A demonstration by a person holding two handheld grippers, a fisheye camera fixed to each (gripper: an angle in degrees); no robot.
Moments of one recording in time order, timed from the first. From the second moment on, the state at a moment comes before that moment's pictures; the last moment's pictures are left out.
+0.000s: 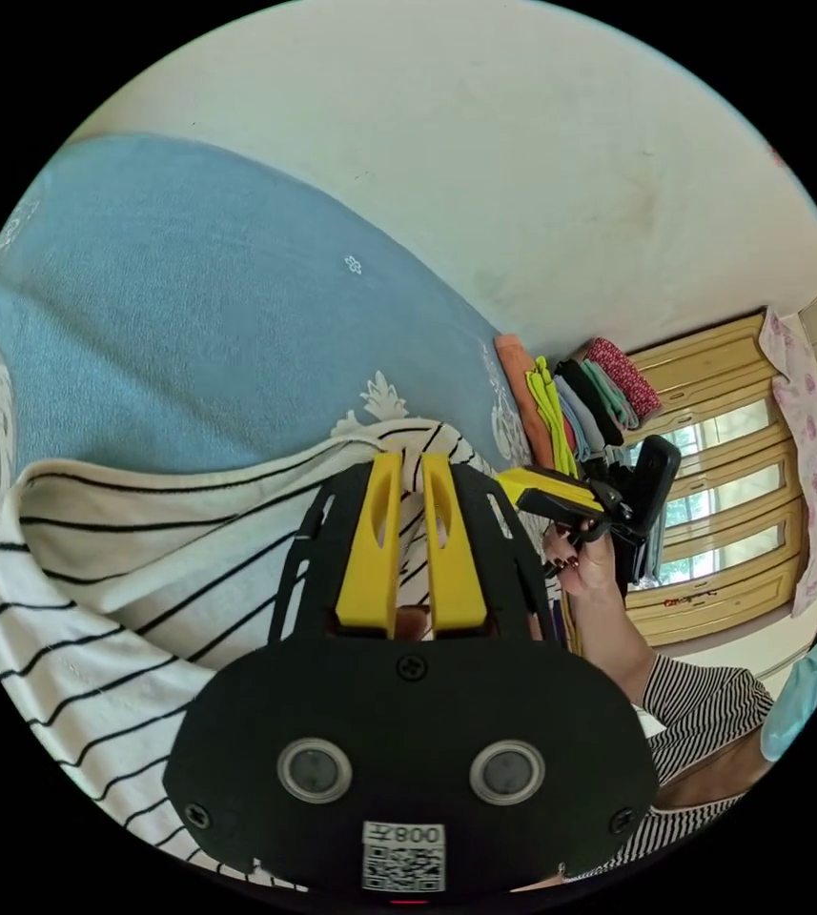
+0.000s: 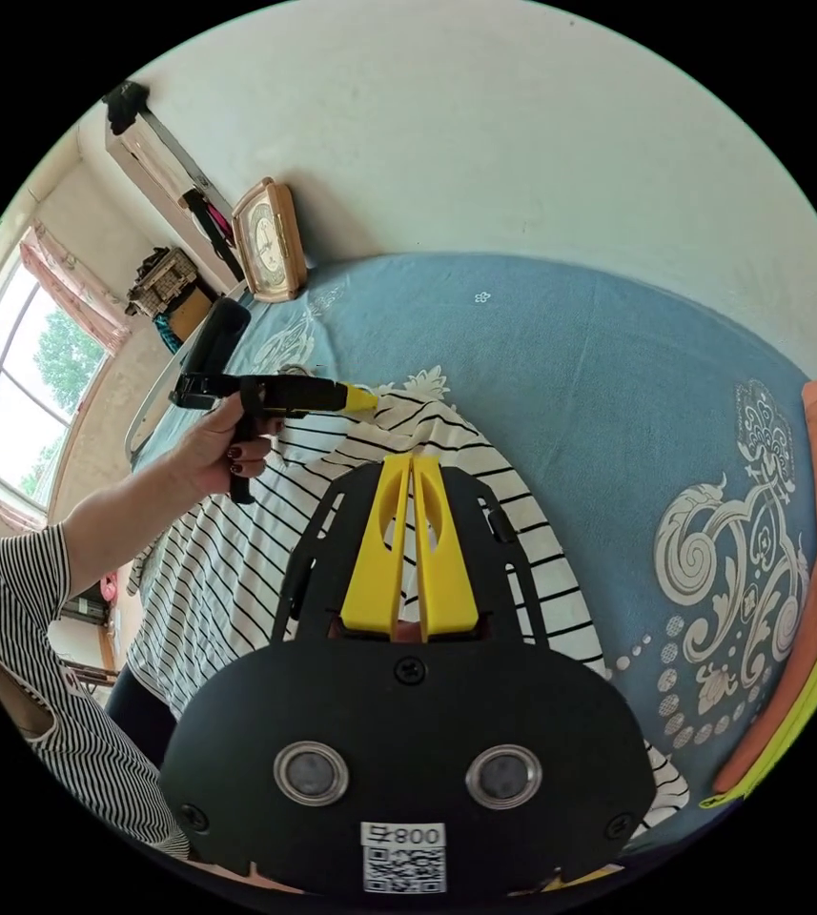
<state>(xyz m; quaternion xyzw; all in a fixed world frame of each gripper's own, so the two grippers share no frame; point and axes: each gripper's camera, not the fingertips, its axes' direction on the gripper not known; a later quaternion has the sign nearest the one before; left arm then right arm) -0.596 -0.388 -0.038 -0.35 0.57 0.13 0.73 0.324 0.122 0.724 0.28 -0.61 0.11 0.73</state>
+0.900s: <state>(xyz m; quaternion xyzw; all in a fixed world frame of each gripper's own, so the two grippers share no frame) -0.571 -0.341 -0.141 -0.28 0.50 0.22 0.79 0.310 0.053 0.680 0.30 -0.59 0.10 0.74</state>
